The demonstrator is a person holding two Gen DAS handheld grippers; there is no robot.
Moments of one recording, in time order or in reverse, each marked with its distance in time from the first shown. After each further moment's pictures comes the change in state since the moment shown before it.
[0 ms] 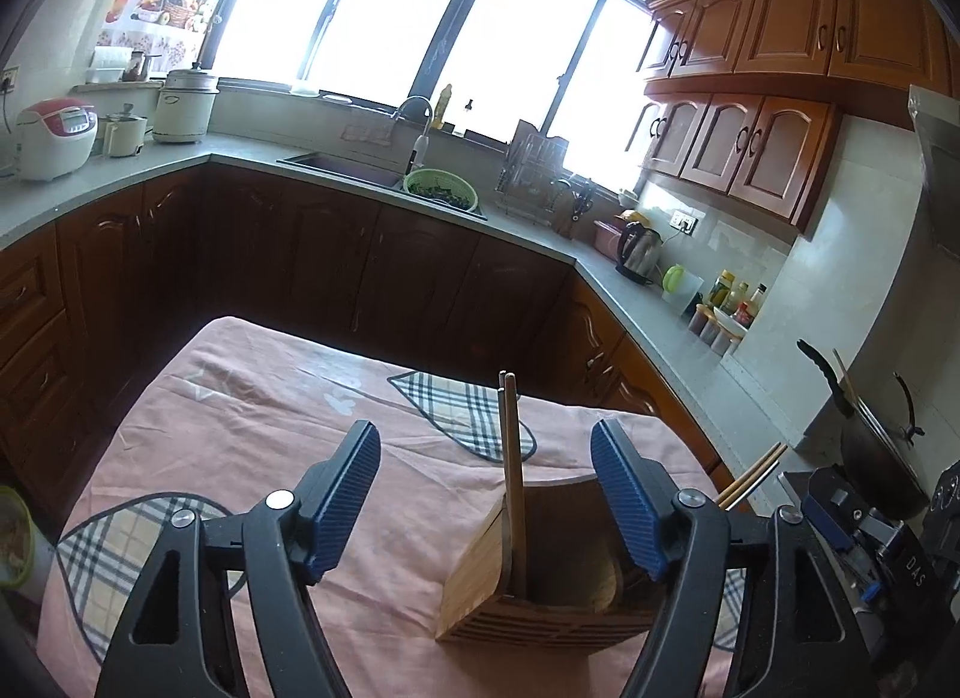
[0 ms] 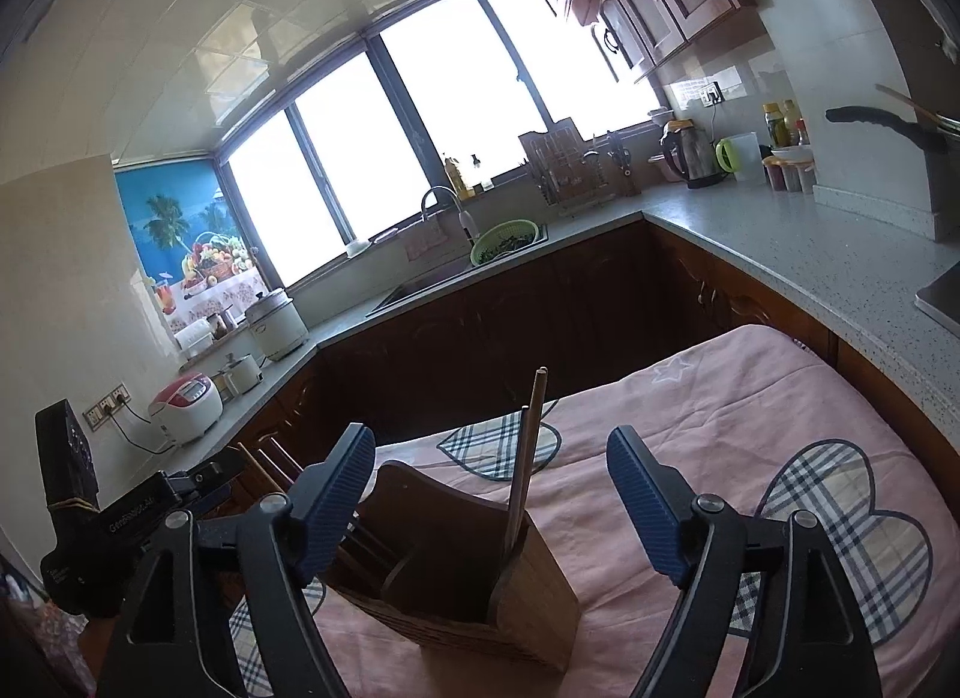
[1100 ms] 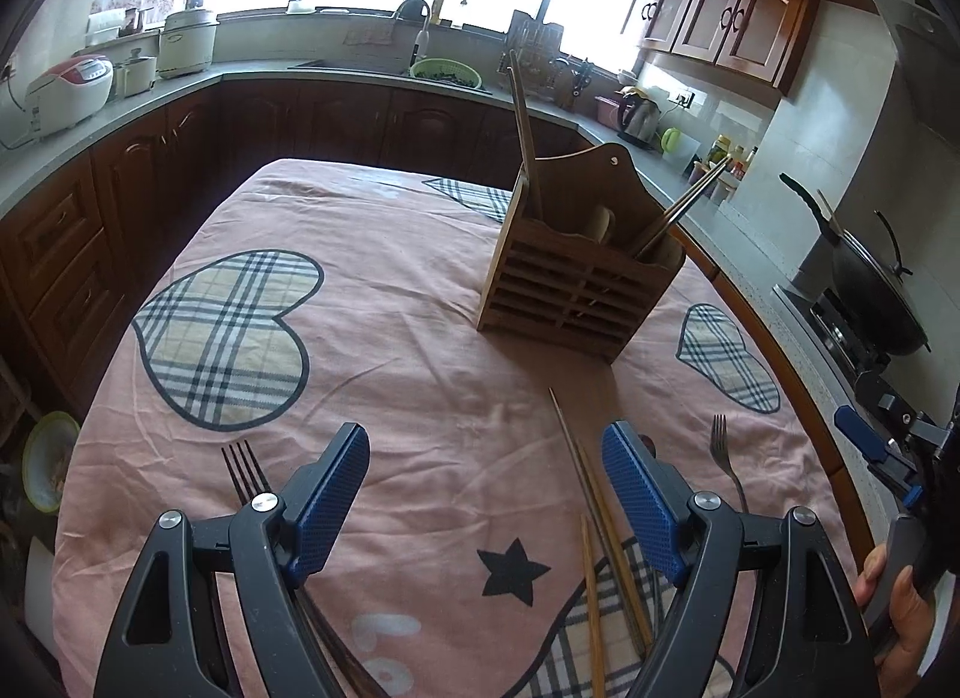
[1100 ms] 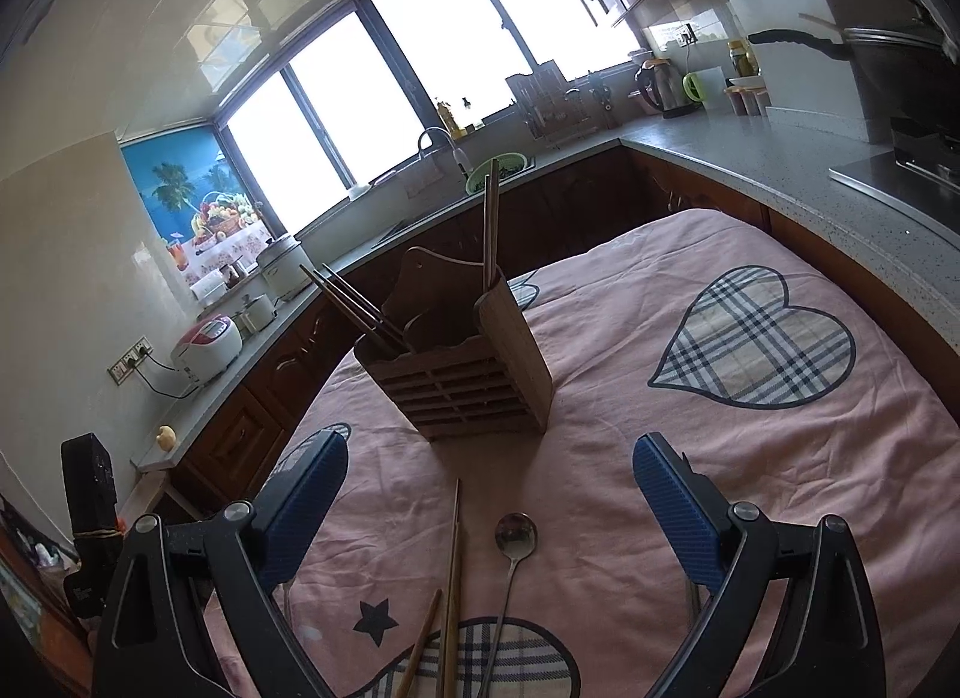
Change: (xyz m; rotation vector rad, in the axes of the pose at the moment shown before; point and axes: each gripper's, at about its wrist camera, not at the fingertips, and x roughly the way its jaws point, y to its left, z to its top) left arm -0.156 -0.017 -0.111 0.072 0.272 0.043; right arm -0.126 -0.016 -0.105 0.045 0.145 0.005
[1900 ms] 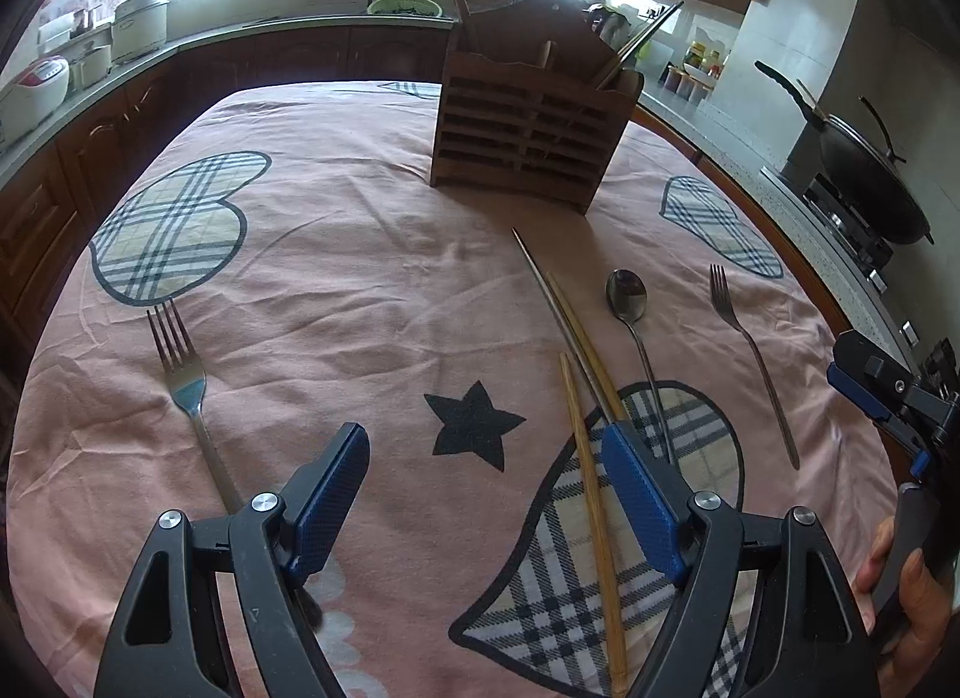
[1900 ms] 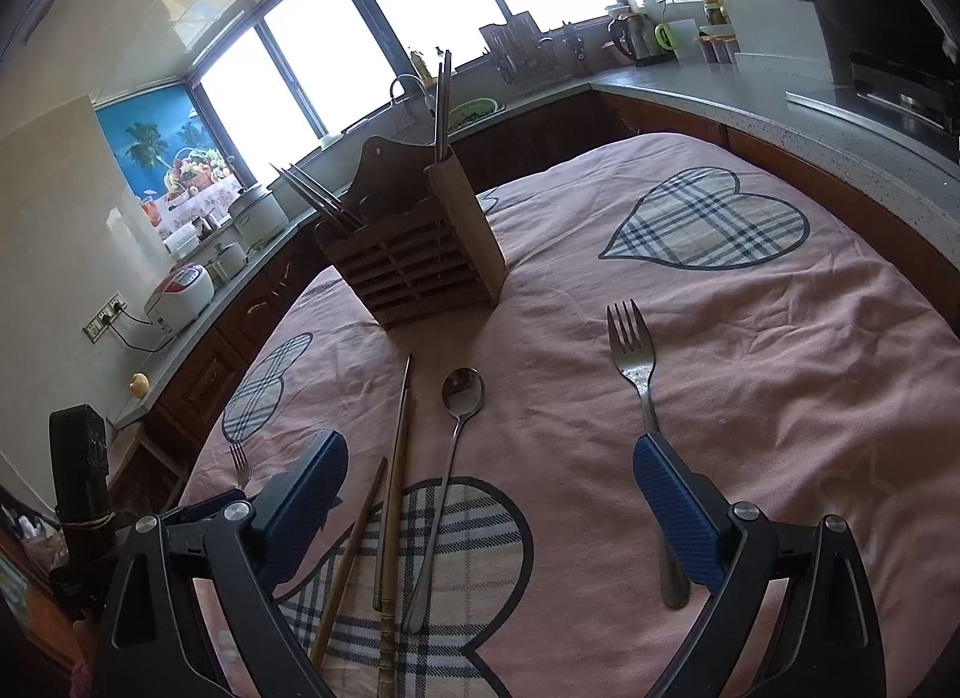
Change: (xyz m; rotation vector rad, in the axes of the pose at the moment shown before) left arm 0.045 -0.032 -0.056 0.109 0.169 0.007; right arm -0.008 -0.021 -0.075 0.006 0.114 -0.073
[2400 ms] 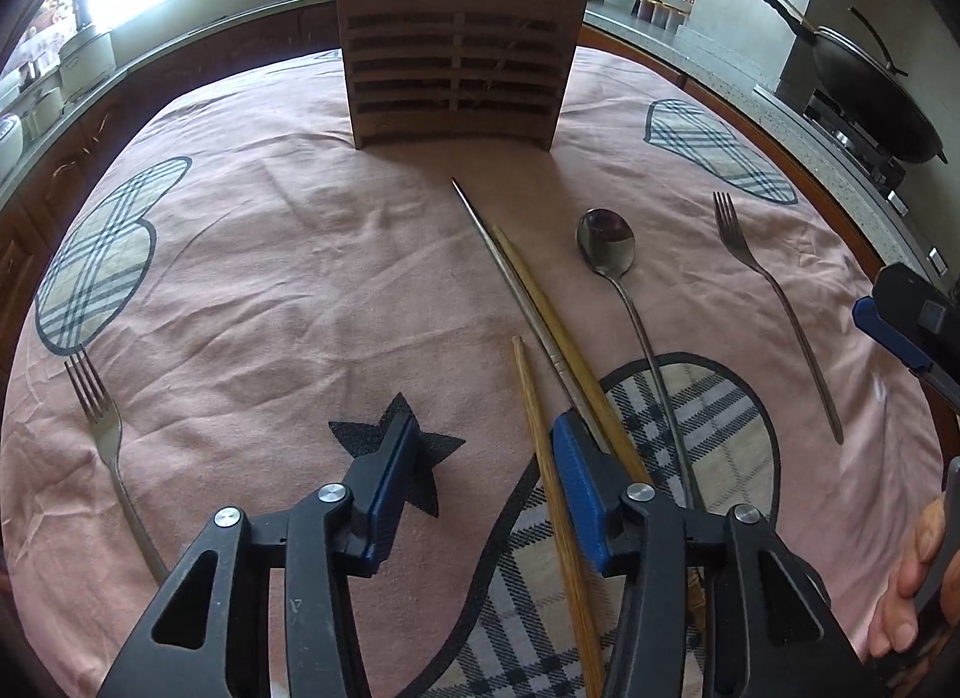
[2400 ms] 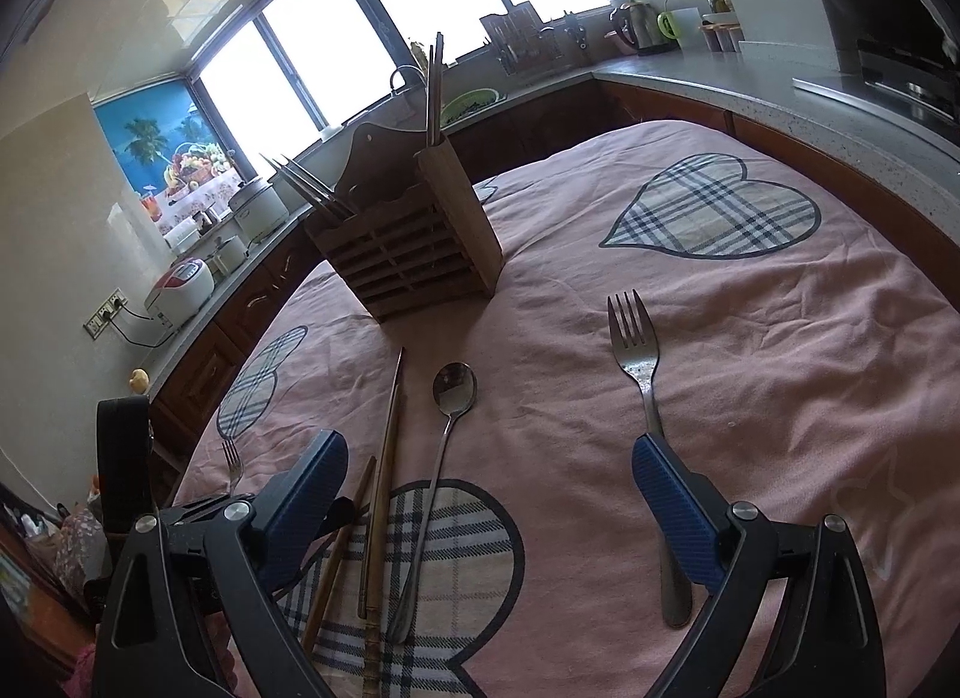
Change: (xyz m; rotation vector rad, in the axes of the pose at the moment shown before) left arm 0.065 -0.040 0.012 0.129 0.093 0.041; right arm 0.012 -0.007 0.002 0.000 0.018 0.012
